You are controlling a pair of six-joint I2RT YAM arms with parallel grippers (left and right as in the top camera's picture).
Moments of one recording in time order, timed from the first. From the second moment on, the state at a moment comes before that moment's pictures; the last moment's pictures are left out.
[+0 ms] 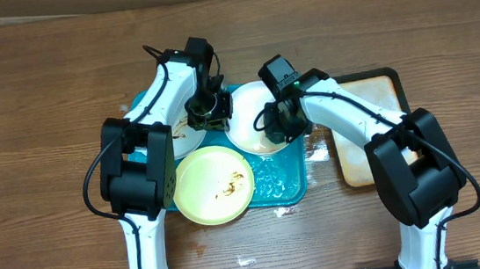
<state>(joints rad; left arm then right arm) -0.27 2.26 1.73 -1.10 0.33 -0.21 0.50 2.05 1.43 -0.75 -0.06 0.63</state>
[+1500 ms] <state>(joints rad) -0.34 2.26 1.73 -1.17 0.34 -0.21 0.45 2.05 1.49 -0.86 0.12 0.64</state>
